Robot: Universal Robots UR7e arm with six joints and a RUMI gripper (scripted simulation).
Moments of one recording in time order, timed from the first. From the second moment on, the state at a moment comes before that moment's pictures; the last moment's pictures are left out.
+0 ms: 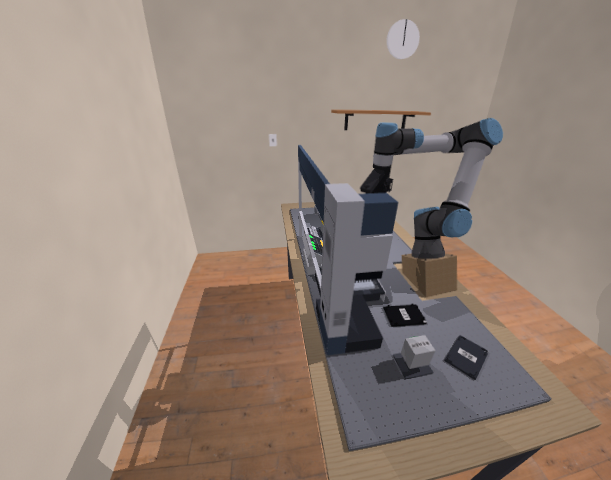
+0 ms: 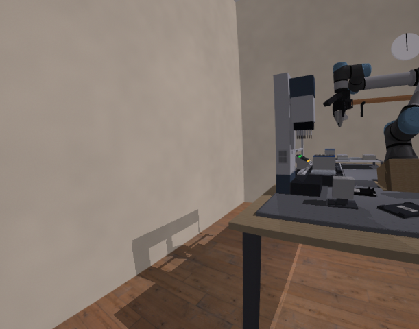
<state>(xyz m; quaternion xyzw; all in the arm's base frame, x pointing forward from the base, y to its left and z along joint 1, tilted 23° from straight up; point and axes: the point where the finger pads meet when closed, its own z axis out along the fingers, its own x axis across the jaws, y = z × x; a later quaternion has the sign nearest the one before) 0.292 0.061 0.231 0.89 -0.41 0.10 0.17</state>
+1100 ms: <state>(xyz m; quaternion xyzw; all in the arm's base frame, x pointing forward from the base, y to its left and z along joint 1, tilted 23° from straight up) 0.210 0.053 0.212 0.97 -0.15 0.06 0.19</state>
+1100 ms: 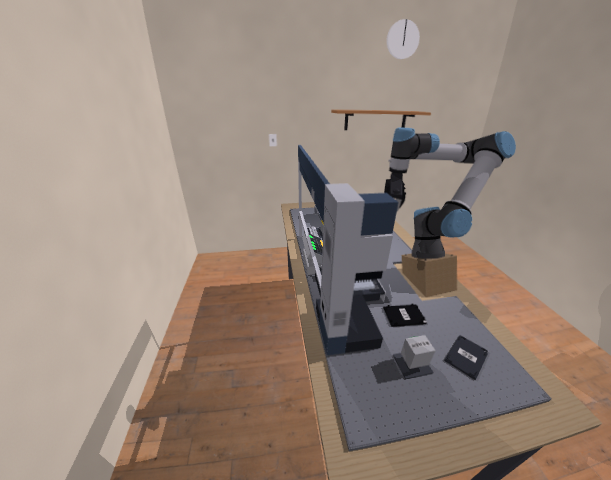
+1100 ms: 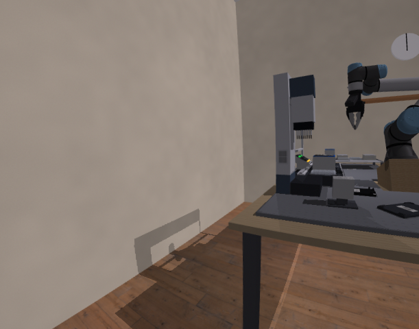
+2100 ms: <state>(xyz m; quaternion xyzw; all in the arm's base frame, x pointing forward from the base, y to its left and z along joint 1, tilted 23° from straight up) 0.207 0.088 0.196 0.98 0.08 0.01 0.20</state>
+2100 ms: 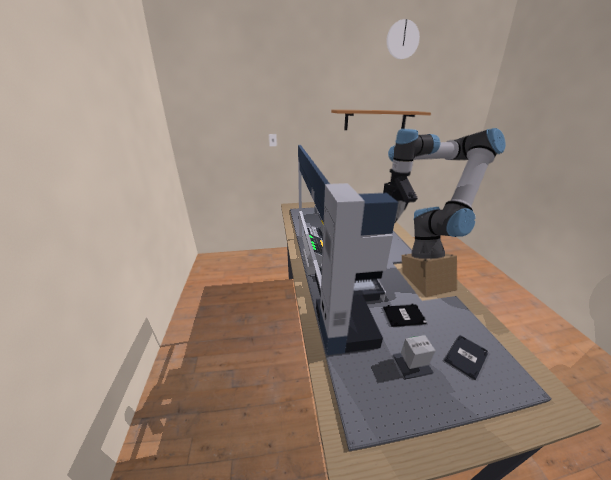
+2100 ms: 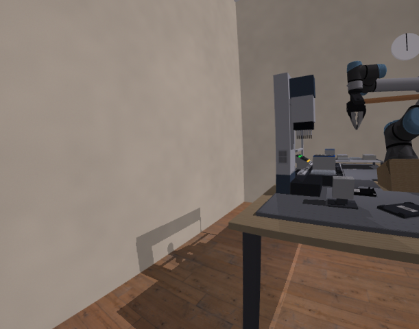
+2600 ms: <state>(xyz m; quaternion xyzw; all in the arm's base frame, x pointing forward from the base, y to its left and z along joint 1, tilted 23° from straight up) 0.207 0.141 0.173 0.98 0.09 0.00 0.20</state>
